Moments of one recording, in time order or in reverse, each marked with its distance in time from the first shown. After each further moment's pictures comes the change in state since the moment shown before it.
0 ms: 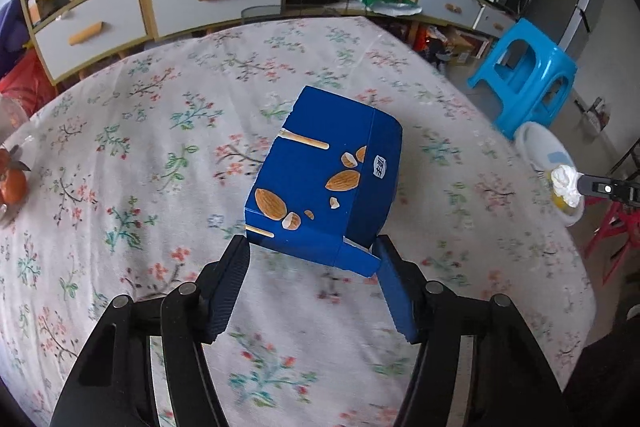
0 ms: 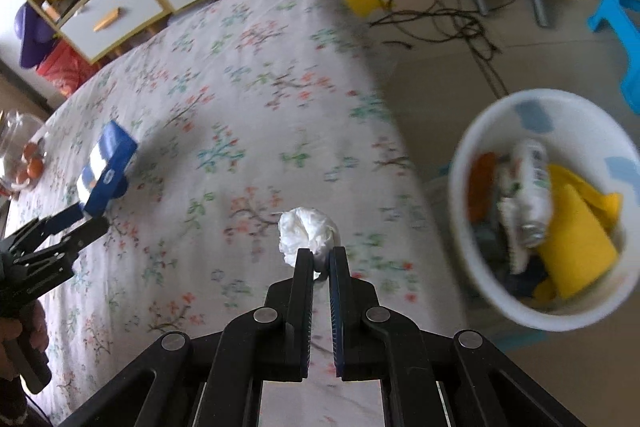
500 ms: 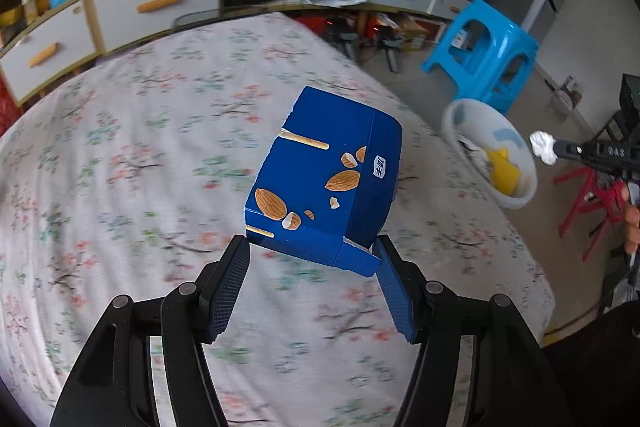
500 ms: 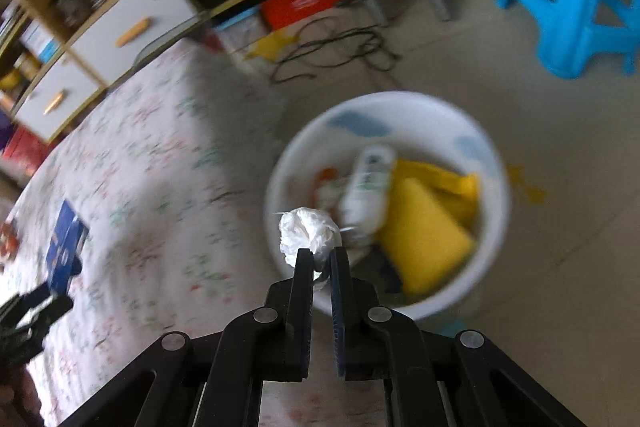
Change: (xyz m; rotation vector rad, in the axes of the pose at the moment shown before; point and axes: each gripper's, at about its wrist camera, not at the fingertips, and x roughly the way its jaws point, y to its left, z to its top) left arm -0.009 -0.097 -0.007 0.083 0.026 -0.100; right arm -0.059 -0.119 -0.015 0.205 -0.105 -0.081
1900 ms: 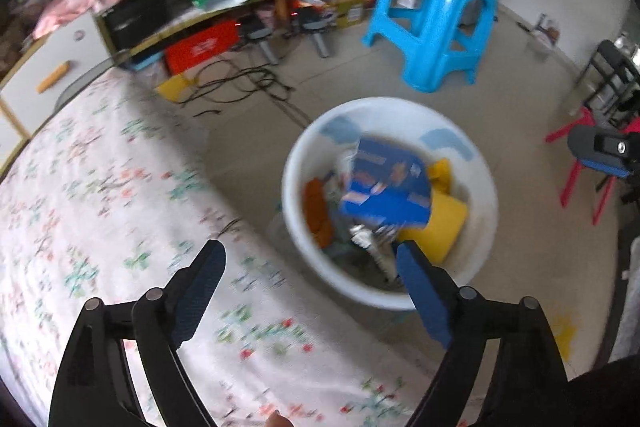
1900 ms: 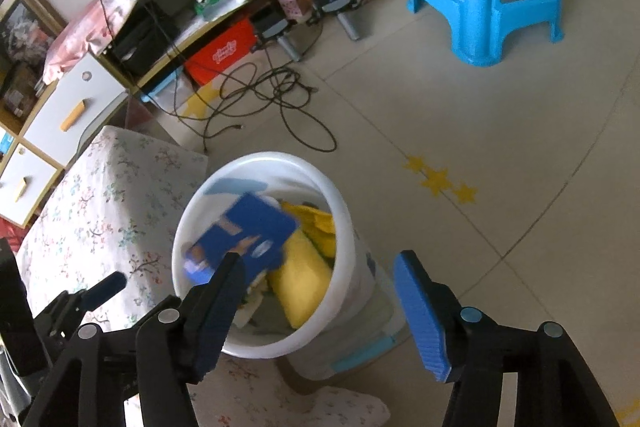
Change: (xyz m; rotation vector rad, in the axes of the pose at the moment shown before) left arm 0.089 -0.185 0.074 0.206 0.056 0.025; right arm -0.039 -0.087 0.016 0.189 -0.079 -0.072
